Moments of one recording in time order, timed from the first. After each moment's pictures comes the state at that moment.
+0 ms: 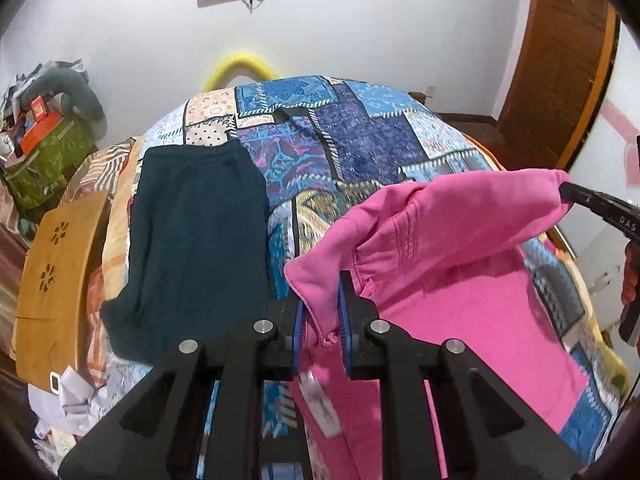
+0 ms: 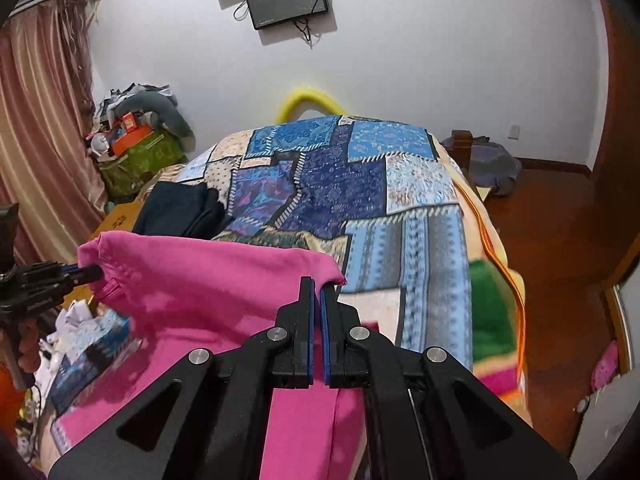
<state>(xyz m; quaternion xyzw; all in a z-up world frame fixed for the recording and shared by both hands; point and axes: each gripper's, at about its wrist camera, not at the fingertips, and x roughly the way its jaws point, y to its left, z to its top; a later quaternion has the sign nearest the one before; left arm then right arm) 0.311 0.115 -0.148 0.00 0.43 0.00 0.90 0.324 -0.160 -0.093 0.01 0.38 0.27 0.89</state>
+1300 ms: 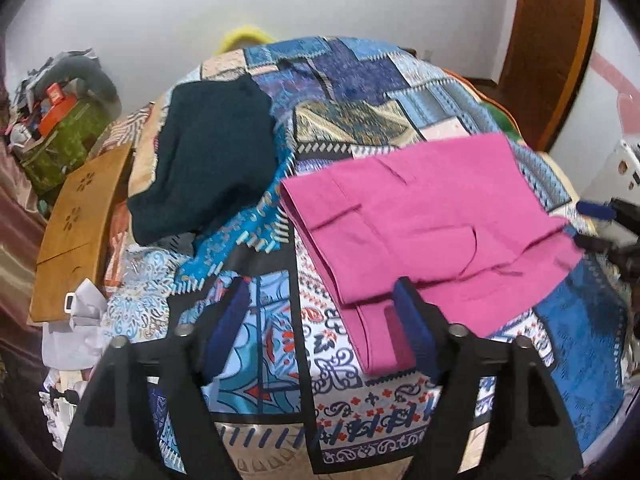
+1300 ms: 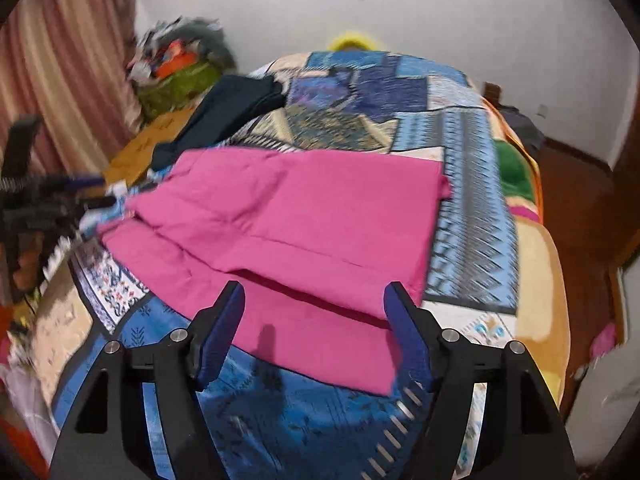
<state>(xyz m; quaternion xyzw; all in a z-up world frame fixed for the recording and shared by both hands) 0.173 0.092 -0.176 0.03 0.46 0.02 0.89 0.169 -0.158 -0.152 -0.07 0.43 0.32 0.84</state>
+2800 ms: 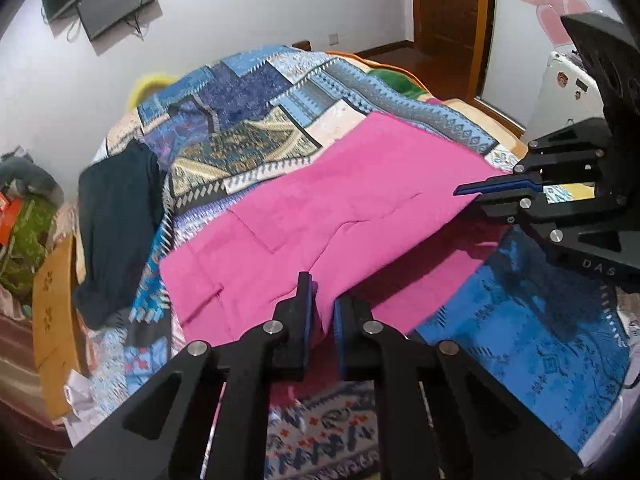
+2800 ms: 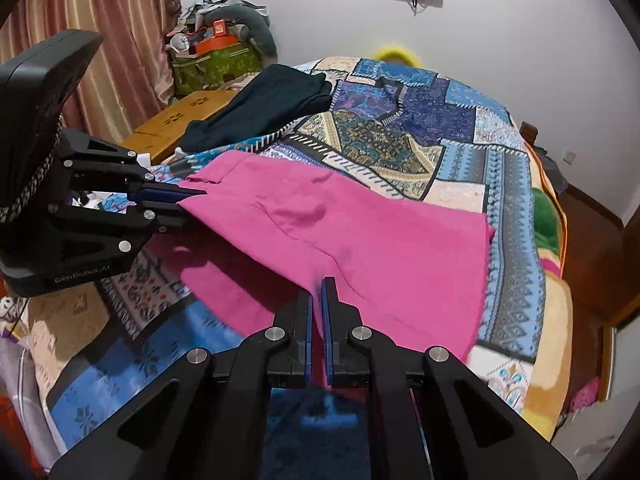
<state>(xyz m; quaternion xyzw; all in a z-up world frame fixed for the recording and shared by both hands) 0.187 -0.025 -0.190 0.14 0.46 -0.12 0.87 0.159 -0.127 -0.144 -0.13 0.40 0.37 0.83</state>
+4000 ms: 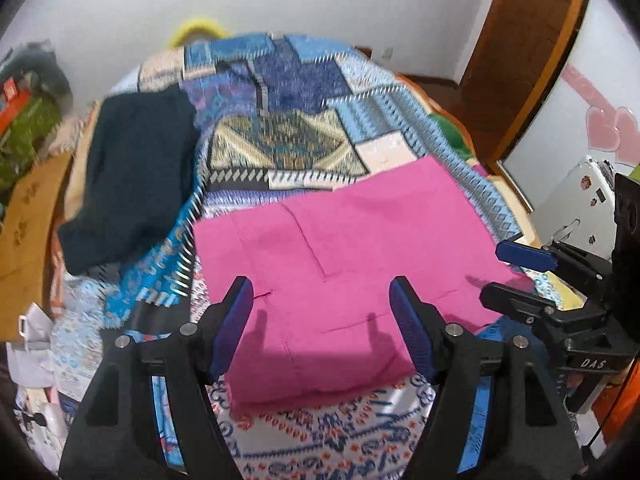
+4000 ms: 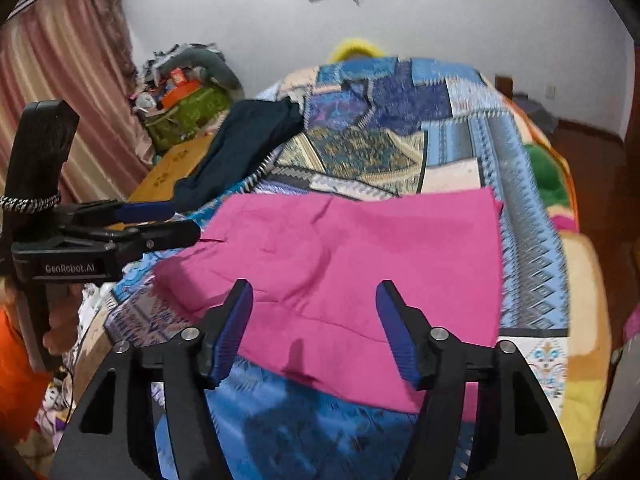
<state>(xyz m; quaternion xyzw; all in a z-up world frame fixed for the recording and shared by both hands) 0.236 0.038 -0.175 -0.02 0.49 -0.07 0.87 0.190 -0.127 -0.141 0.01 0.44 0.32 0.84</state>
